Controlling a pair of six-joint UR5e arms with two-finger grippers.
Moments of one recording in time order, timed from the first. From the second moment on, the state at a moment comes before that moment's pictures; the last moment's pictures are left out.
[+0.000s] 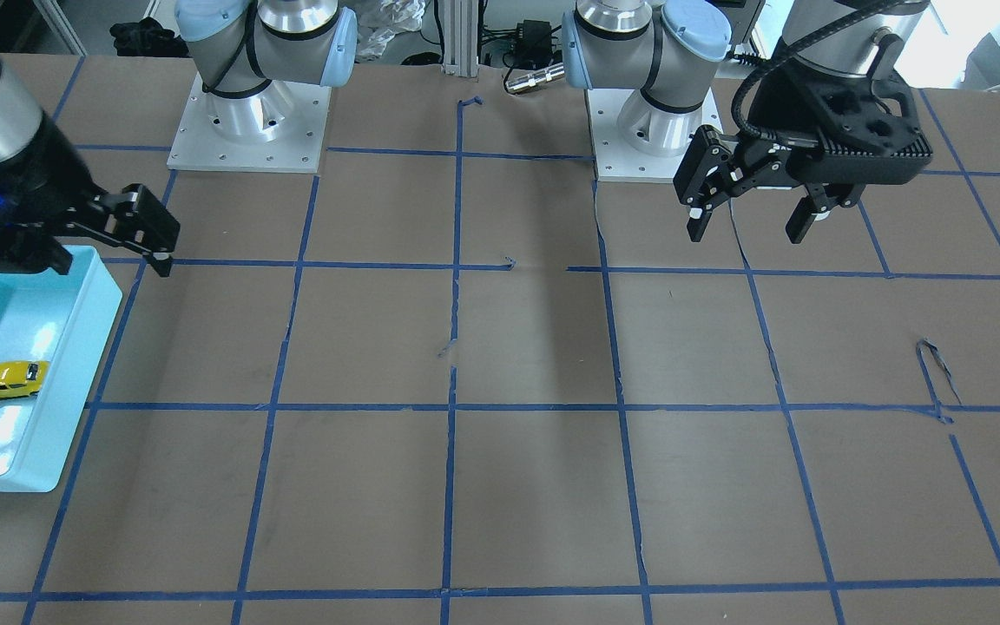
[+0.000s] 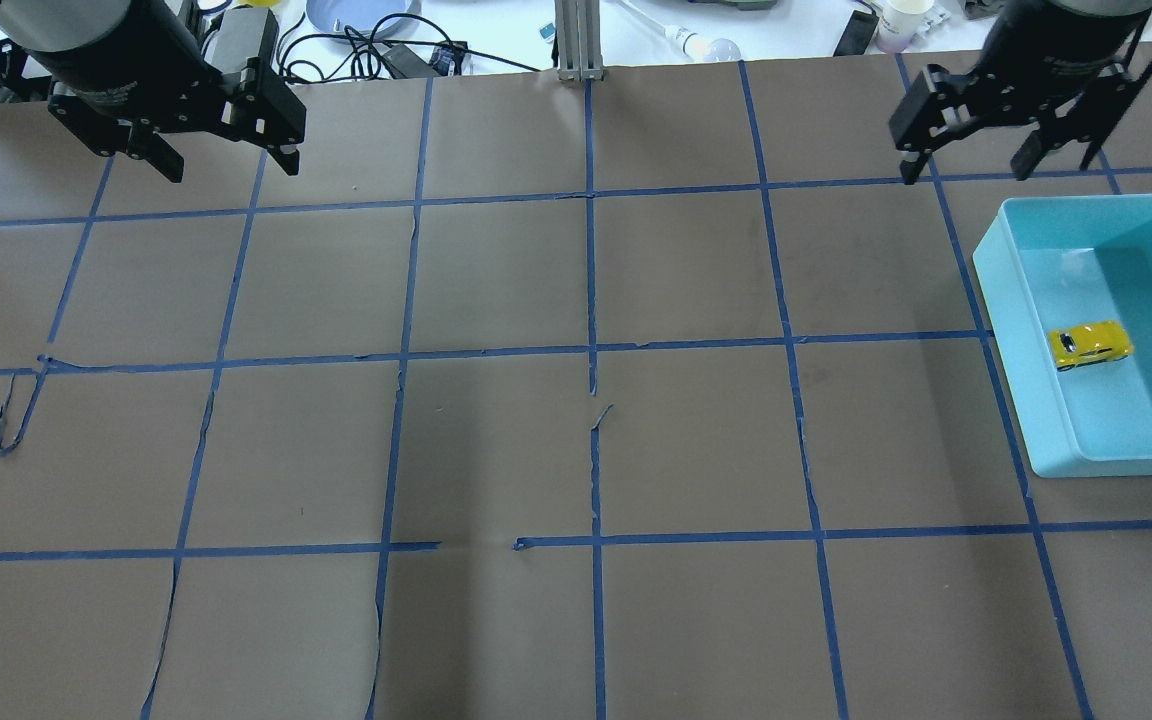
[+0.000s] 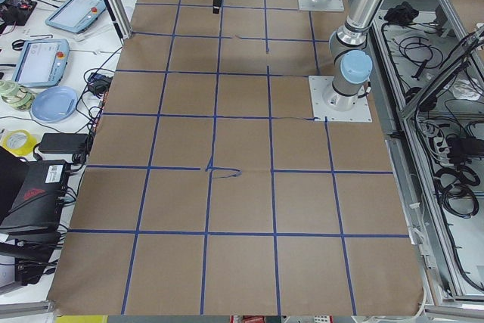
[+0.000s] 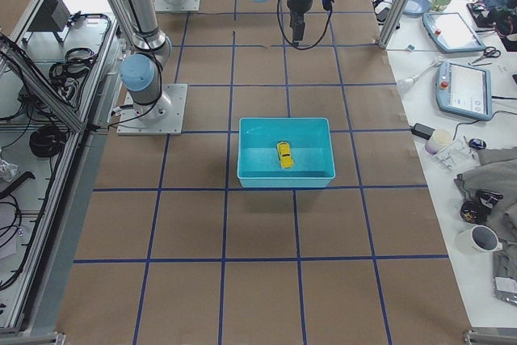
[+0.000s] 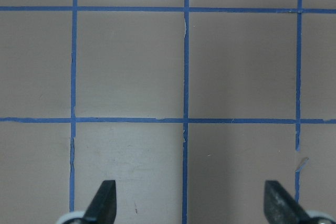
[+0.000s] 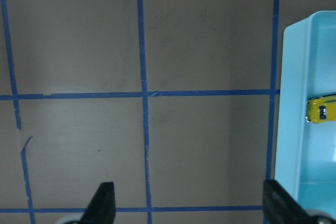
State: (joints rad) left arm -1.53 -1.57 -1.49 -1.49 1.56 0.02; right arm 1.47 -1.47 1.47 -1.55 -1.56 -0.06
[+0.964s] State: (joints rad) left arm -1.53 -1.57 -1.49 -1.49 1.57 0.02; right arm 1.54 -1.49 1.52 -1.56 -1.55 0.04
